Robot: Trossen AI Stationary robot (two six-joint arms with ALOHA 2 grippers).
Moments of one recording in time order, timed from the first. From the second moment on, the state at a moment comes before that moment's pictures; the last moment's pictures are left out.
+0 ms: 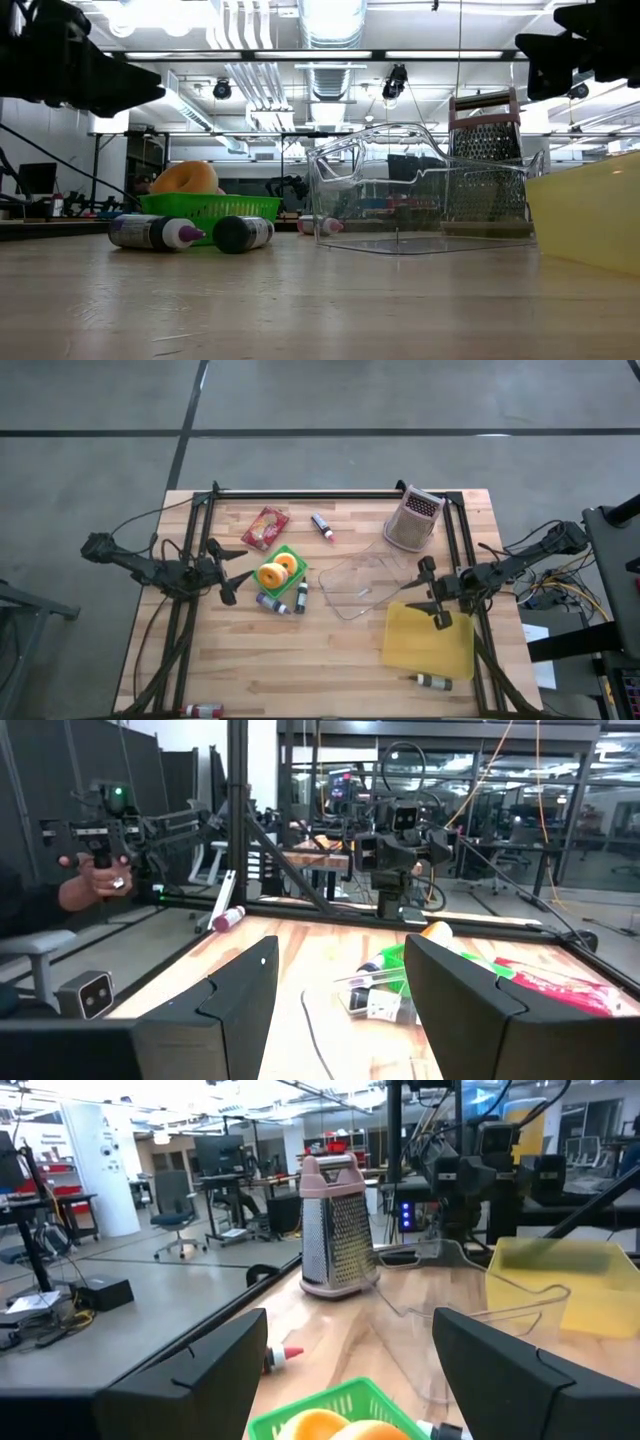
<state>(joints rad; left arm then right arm) -0.38 0.18 0.01 0.23 -0.72 0.13 0.42 0.45 0.01 0.56 0.24 -0.03</state>
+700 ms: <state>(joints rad) -0.38 0.18 0.01 0.21 -0.72 0.13 0.42 0.45 0.01 0.56 0.24 -0.03</state>
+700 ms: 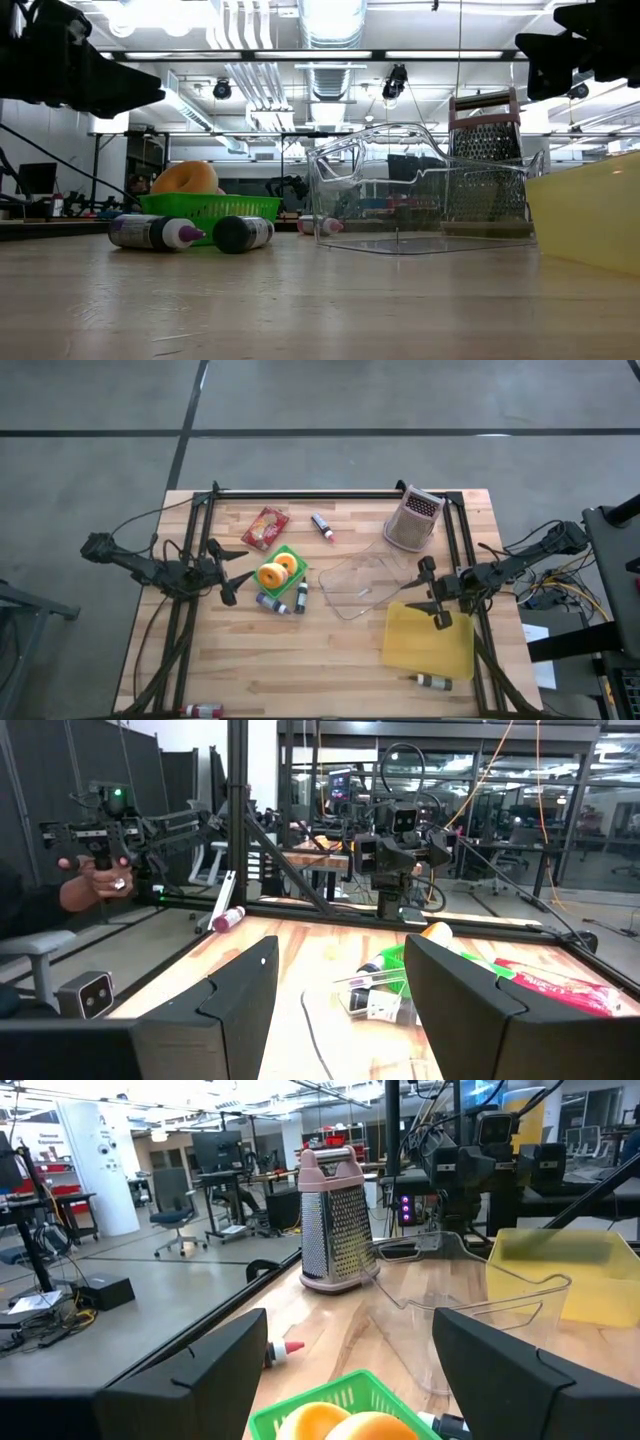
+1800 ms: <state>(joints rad) -0.20 0.18 0.06 0.11 -0.05 -0.03 0.20 0.46 0.01 0.58 0.00 -0.03</state>
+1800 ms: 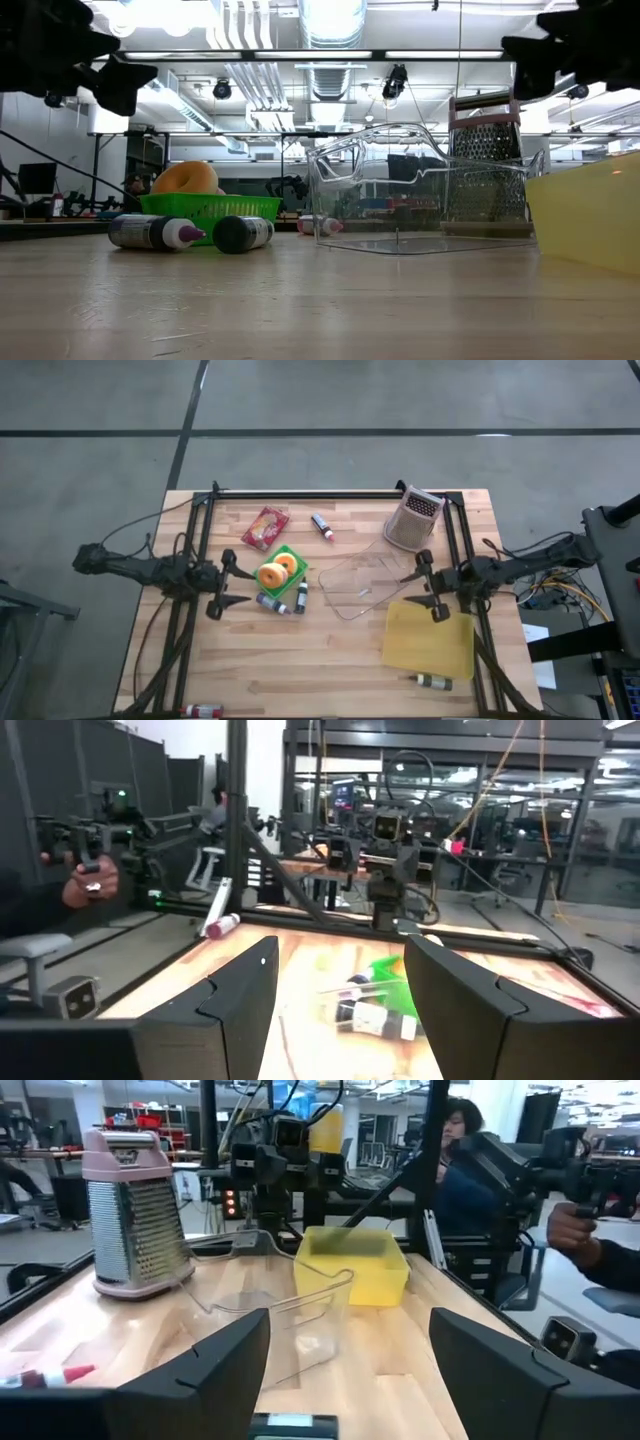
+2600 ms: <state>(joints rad) -0.05 0.20 0.03 0.14 0.02 -0.04 0.16 0.72 0.16 0.44 -0.17 0.18</state>
